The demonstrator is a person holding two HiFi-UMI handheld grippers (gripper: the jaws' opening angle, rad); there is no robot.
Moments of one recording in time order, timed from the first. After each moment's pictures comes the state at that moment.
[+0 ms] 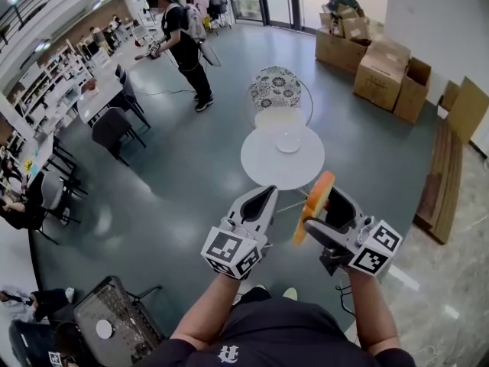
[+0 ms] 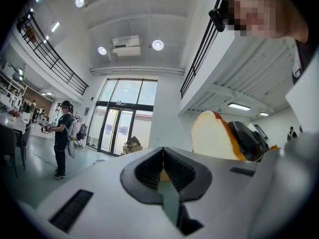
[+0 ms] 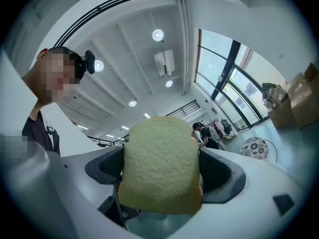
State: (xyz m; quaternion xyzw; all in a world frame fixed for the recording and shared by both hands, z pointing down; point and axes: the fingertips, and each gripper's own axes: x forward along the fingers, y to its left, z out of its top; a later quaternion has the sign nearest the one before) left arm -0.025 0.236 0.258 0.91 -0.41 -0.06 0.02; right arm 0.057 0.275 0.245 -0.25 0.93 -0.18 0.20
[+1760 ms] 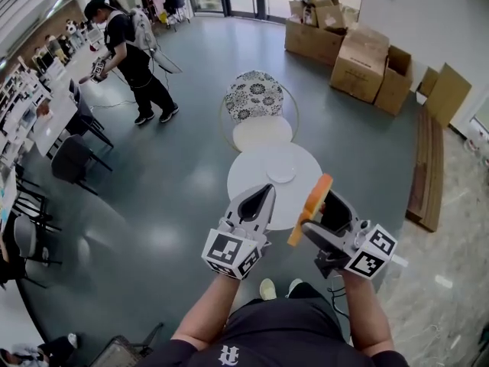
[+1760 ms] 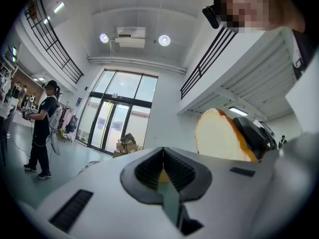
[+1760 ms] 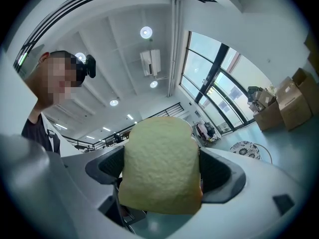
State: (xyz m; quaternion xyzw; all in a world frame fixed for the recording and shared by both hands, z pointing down) left arm -0.078 -0.052 0.290 0.93 -0.36 -0.07 0.05; right arm -0.003 0.005 0.270 -0.34 0.90 -0.20 0.20
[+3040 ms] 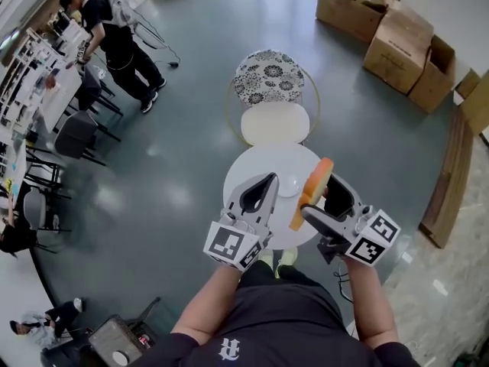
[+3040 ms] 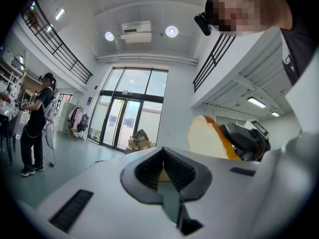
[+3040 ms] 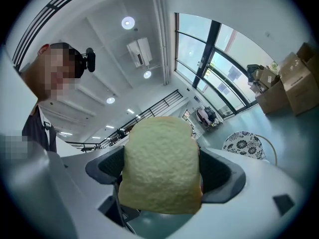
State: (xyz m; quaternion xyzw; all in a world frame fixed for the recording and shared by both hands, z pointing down) left arm -0.010 -0.241 0.345 0.90 -0.42 -0.04 0.06; right arm 0.068 -0.212 0.340 -0.28 0.91 -0.27 0.16
